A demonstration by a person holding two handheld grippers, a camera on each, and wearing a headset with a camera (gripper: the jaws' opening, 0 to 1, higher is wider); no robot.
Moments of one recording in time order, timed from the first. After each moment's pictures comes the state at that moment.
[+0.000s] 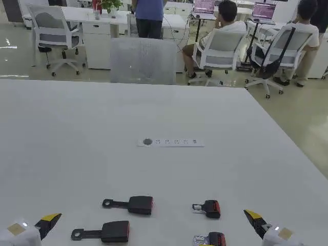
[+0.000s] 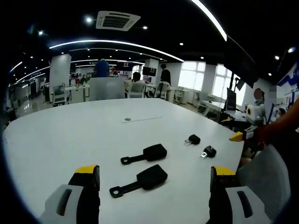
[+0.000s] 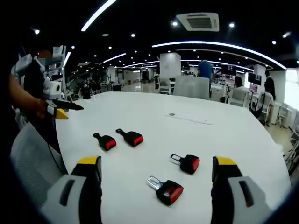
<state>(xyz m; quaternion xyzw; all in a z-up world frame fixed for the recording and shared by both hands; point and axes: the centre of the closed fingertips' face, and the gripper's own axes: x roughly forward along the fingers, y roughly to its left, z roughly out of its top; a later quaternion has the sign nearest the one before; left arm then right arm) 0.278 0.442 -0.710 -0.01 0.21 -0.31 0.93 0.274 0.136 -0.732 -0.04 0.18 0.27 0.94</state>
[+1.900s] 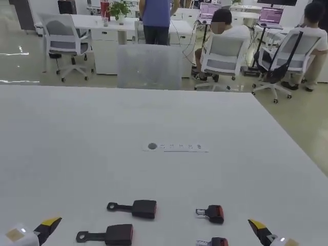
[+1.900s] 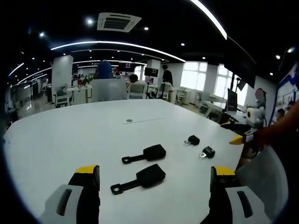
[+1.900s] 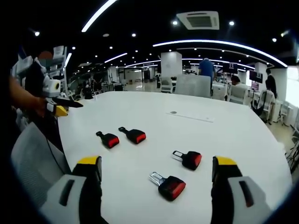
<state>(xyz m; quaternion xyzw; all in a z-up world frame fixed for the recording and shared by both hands) 0.266 0.446 -0.705 -0.01 0.21 -0.30 0.93 0.270 0.135 -0.734 -0.04 0.19 0.28 0.94</state>
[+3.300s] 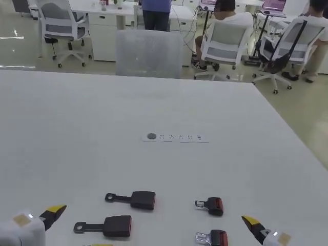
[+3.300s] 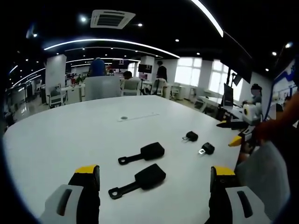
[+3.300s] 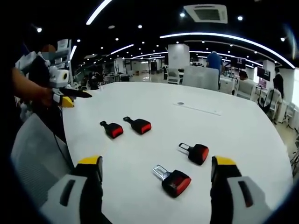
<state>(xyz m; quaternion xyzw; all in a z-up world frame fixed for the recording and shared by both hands) 0.282 0.436 -0.716 0.01 0.22 -0.33 0.92 0.270 0.144 -0.756 -0.06 0.23 0.31 0.92</state>
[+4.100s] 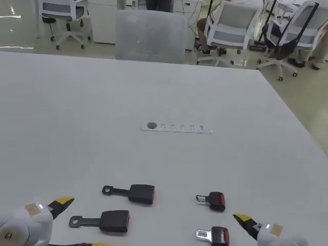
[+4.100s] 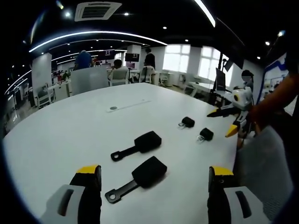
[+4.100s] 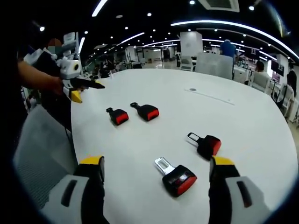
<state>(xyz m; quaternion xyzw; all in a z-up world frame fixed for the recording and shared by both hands) 0.298 0.418 -0.745 0.05 0.27 -0.38 0.88 0.282 0.149 -0.791 -0.07 0.28 0.37 0.88</state>
